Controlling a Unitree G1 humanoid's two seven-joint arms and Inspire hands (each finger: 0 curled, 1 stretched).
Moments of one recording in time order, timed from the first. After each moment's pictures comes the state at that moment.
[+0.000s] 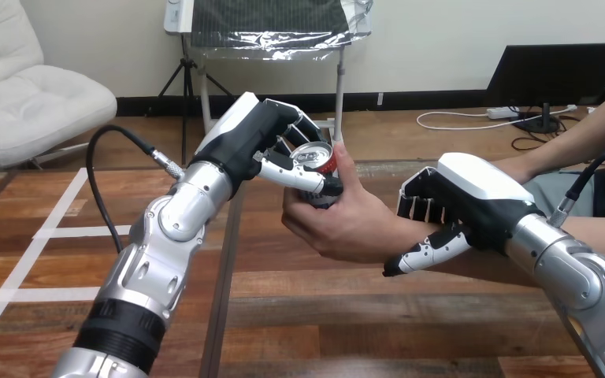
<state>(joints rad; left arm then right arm) -0.64 0.21 -0.18 0.50 0.32 0.03 -0.21 -0.41 -0.58 0.25 0.40 -0.51 -0.25 0.25</state>
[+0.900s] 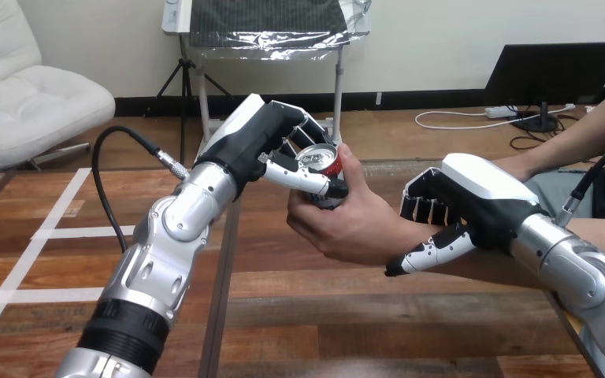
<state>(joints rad) -0.64 0.20 -0.19 0.48 0.32 0.06 -0.24 -0.41 -0.60 0.24 0.40 -0.48 -0.26 0.27</state>
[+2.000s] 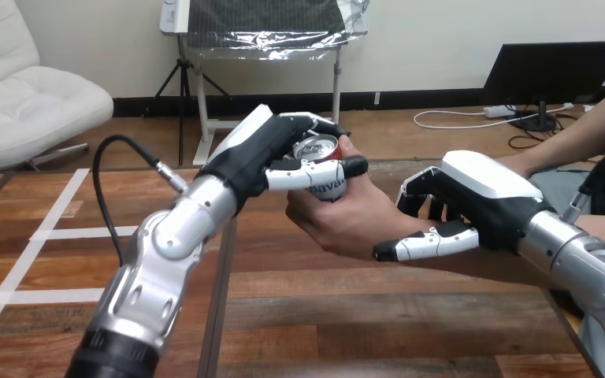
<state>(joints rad) -0.52 0.23 -0.19 0.28 0.31 0.09 -0.32 -0.39 -0.64 0.22 0.34 -0.47 -0.31 0.31</state>
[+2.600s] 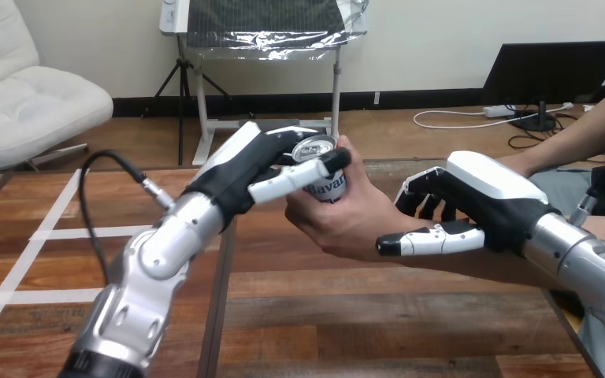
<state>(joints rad) -0.44 0.27 -0.19 0.22 0.33 0.09 -0.31 -0.36 -0.64 0.19 0.31 -0.41 -0.31 0.35</state>
